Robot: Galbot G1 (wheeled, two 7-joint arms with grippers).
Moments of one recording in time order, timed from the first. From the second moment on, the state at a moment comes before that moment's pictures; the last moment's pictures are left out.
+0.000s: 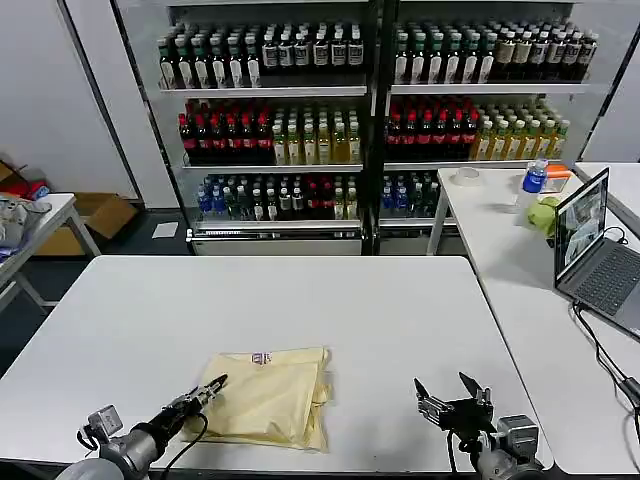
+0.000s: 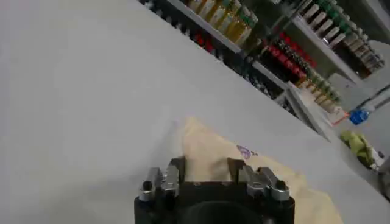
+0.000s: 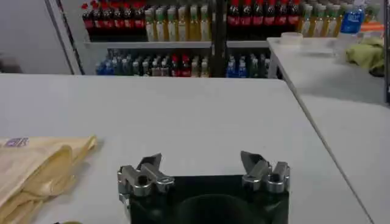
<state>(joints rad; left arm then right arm) 1.51 -1.12 -0.66 -1.96 -1.12 0.58 0.00 -1.62 1.02 0.48 2.36 0.60 -0.58 0.33</state>
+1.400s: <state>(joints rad) 1.55 -0.85 -1.15 -2.02 -1.10 0.58 -0.03 -1.62 1.02 0.49 2.41 0.62 -0.57 0.33</state>
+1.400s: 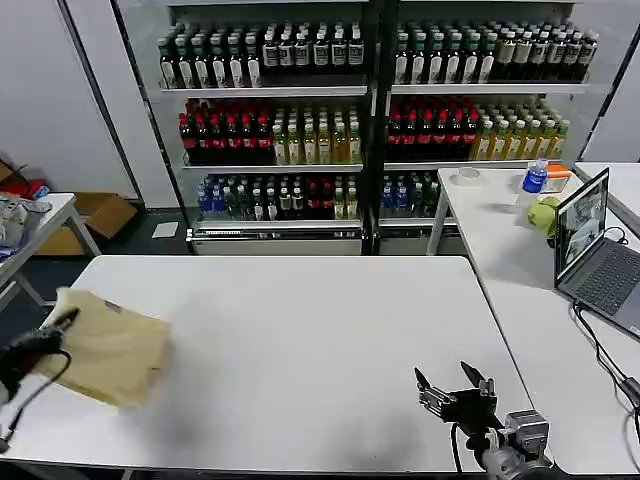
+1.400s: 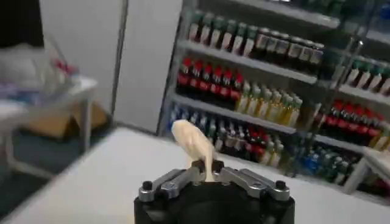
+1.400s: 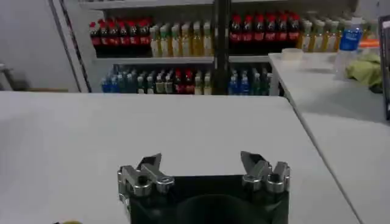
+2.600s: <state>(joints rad) 1.52 -1.06 -0.31 -2.15 0.09 0.53 -0.17 -1.68 1.10 0.51 2.44 0.55 -0.57 0.33</state>
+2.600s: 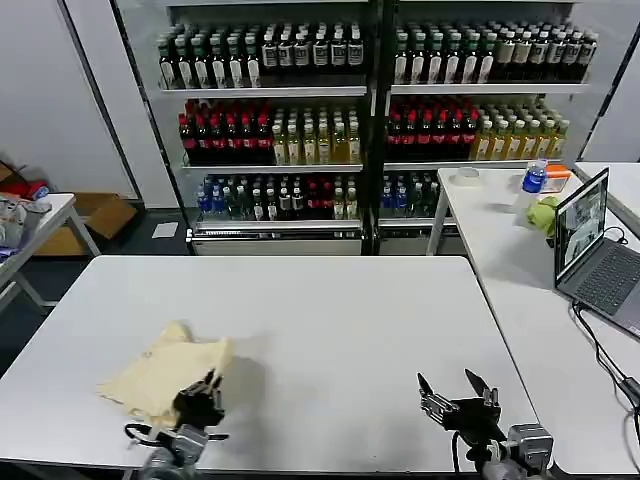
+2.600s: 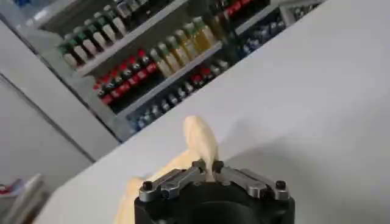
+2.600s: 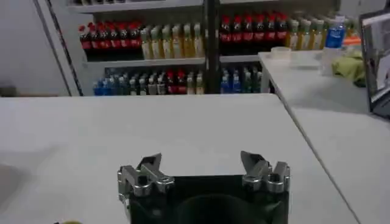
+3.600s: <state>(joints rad) 1.27 -1.21 -0.17 -2.05 -0.50 0.38 -0.28 -1.57 1.11 0.44 2.36 0.58 -0.54 0.31</state>
